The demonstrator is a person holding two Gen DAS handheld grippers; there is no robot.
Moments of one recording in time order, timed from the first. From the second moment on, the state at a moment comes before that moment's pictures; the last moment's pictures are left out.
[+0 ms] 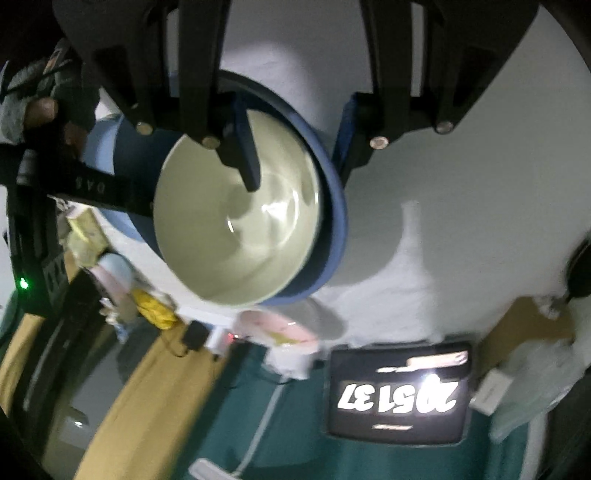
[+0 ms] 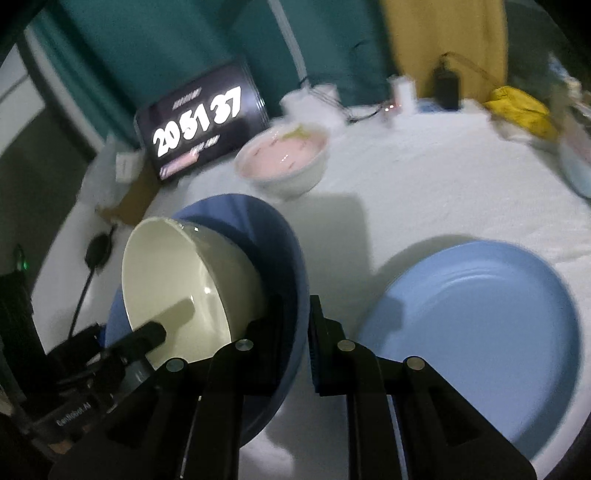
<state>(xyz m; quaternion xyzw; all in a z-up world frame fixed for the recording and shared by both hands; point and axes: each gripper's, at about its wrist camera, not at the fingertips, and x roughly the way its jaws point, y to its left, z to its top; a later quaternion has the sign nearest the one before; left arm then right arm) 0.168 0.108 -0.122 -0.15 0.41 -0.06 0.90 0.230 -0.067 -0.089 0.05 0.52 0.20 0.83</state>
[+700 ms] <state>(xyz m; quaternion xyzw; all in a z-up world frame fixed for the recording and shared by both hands) 0.134 -0.057 -0.084 -0.04 0.38 -0.16 0.91 0.191 -0.230 -0.035 0.03 0.42 0.03 0.90</state>
